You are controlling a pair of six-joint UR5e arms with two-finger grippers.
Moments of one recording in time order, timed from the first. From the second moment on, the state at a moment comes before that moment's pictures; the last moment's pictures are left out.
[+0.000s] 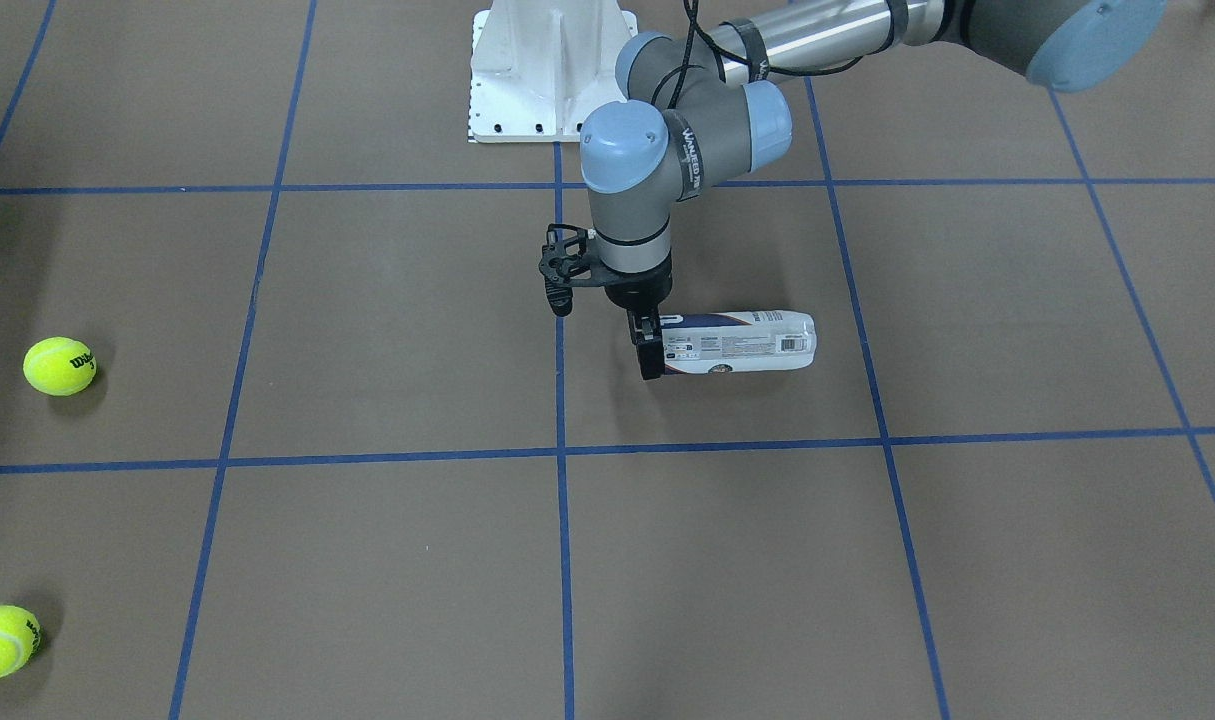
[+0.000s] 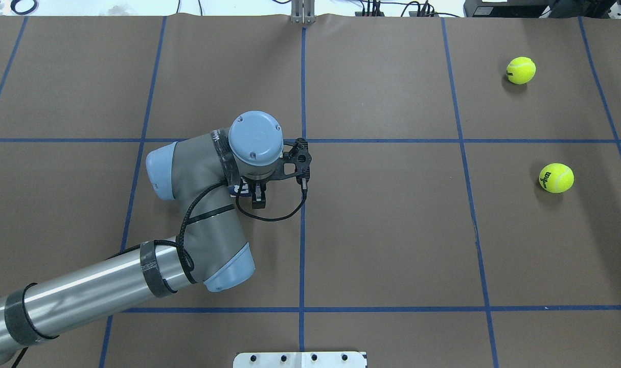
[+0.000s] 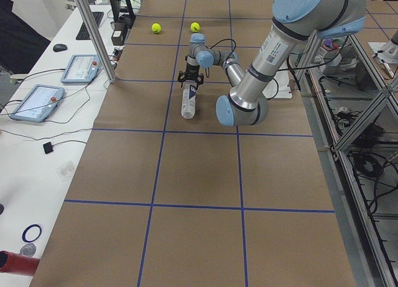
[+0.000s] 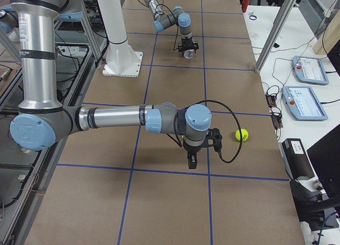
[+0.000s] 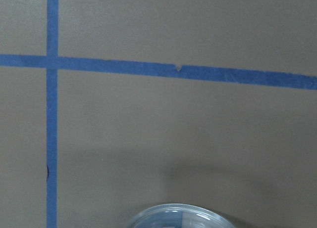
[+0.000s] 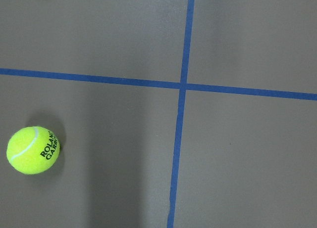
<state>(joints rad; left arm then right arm) -0.51 -2.37 -1.48 -1.54 -1.69 0.30 1.58 -1.60 1.70 -1.68 2.38 -0.08</state>
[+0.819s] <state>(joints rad) -0.51 -2.37 -1.47 -1.54 -1.68 0.30 1.58 -1.61 1.70 -1.68 2.40 -0.08</state>
